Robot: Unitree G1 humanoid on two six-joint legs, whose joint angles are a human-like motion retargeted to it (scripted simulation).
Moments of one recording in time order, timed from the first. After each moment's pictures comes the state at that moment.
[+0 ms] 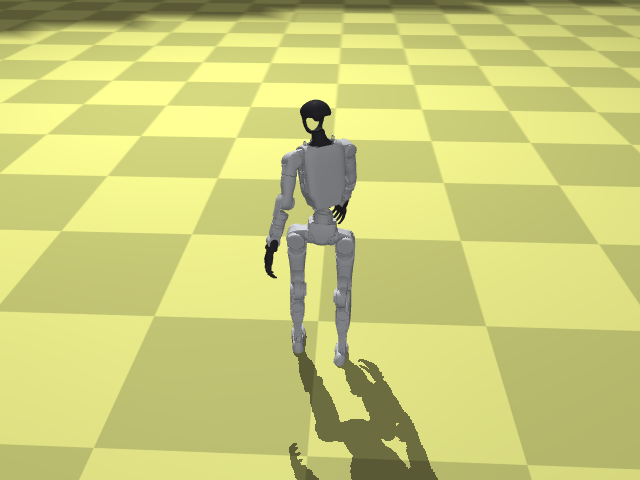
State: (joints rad) left arm 0.22 0.40 -0.06 1.26 0.10 -0.05 -0.08; right arm -0.33 -0.28 0.36 1.24 0.19 -0.07 -0.12; waist 0.56 -0.12 0.15; left_leg -0.11 -0.08 0.07 0.03 -0.14 -0.05; right_leg -0.02 -0.12 -0.12 0.11 -0.11 0.26
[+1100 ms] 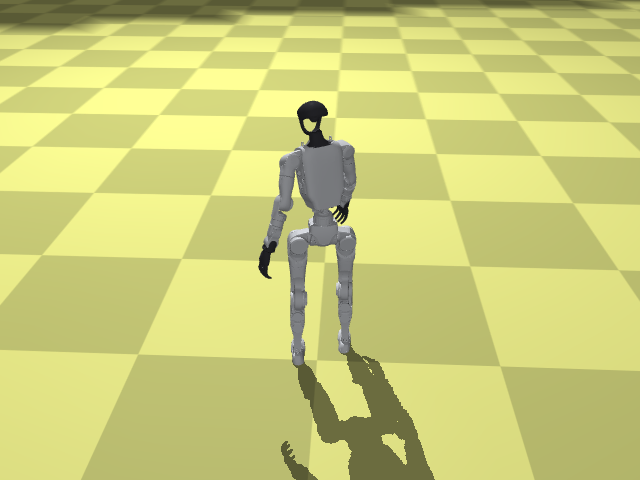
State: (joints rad) left arm 0.22 0.40 -0.05 1.20 -0.08 -0.06 0.01; right arm -0.35 -0.32 0.37 1.23 0.24 -0.08 -0.18; waist 0.38 -0.03 0.19; left_leg 0.07 -0.01 -0.10 0.00 -0.16 -0.12; right_leg -0.08 -0.09 -0.21 0.15 -0.09 0.18
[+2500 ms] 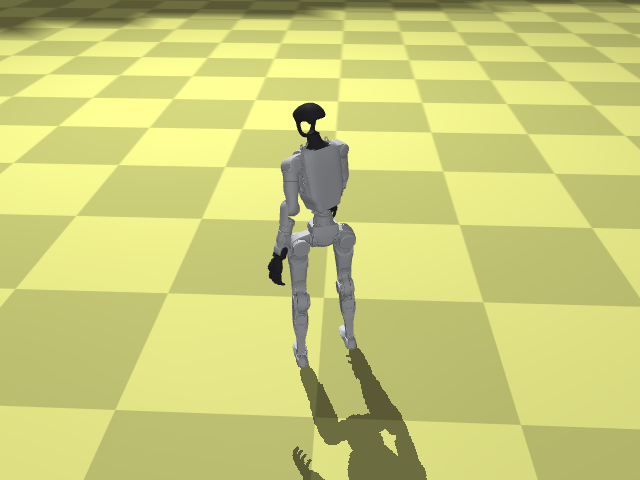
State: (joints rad) left arm 0.23 0.38 -0.02 1.23 -0.11 -0.06 0.00; right arm -0.34 -0.32 0.37 1.25 0.24 -0.08 -0.17; waist 0.40 -0.04 0.16; left_leg 0.07 -0.01 -0.15 0.01 -0.16 -0.14; right_leg -0.10 -0.10 -0.12 0.21 -0.14 0.14
